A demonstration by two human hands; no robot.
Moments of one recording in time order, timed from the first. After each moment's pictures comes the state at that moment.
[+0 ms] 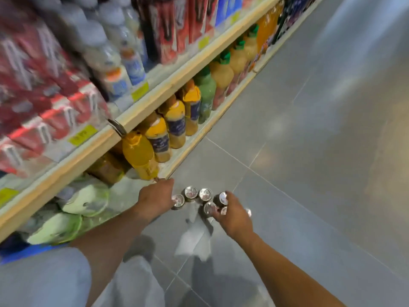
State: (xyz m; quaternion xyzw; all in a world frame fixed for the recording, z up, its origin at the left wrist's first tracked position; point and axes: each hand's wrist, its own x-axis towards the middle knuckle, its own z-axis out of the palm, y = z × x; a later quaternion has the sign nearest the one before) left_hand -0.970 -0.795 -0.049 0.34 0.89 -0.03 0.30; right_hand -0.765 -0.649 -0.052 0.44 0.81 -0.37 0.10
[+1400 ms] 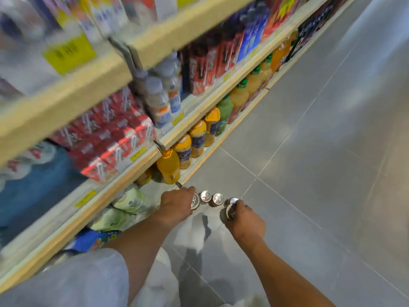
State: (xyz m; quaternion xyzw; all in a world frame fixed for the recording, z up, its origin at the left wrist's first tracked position) left_hand -0.954 -0.816 0.078 0.38 0.88 -0.08 0.28; right_hand -0.778 -0.684 0.060 0.44 0.87 -0.17 0.17
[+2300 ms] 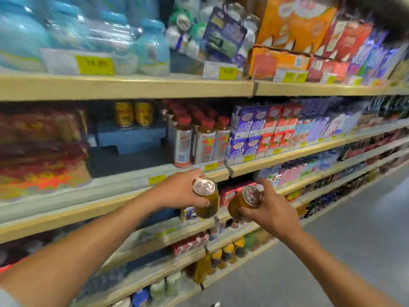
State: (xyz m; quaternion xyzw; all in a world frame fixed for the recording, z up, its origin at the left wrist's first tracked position) left_hand -0.944 -1.000 0.766 0.31 0.90 0.30 0.08; right_hand -0.842 -0.741 0.735 0.12 0.97 -0.19 -0.12
